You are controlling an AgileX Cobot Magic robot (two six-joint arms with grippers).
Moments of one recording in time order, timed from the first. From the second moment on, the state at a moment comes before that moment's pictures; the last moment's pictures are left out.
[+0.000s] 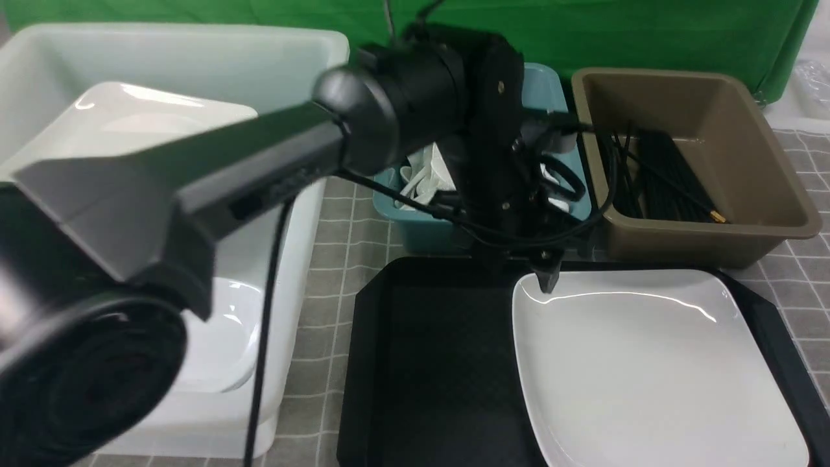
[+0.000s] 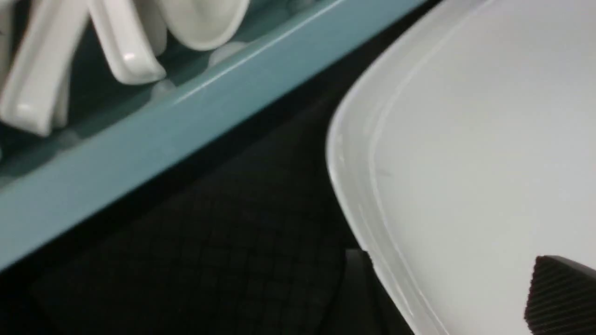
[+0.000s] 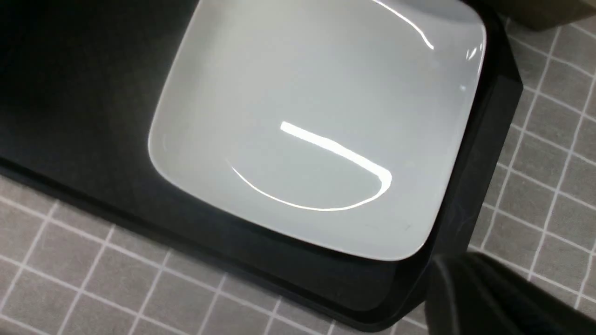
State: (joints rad) right arm 0.44 0.84 -1.01 -0.13 1.12 0.05; left arm -0.70 2.20 -1.96 -0.18 1.08 -0.12
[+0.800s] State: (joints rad) right arm 0.44 0.84 -1.01 -0.08 1.07 0.06; left arm -0.70 2.36 -1.97 -0.18 0.83 -0.17
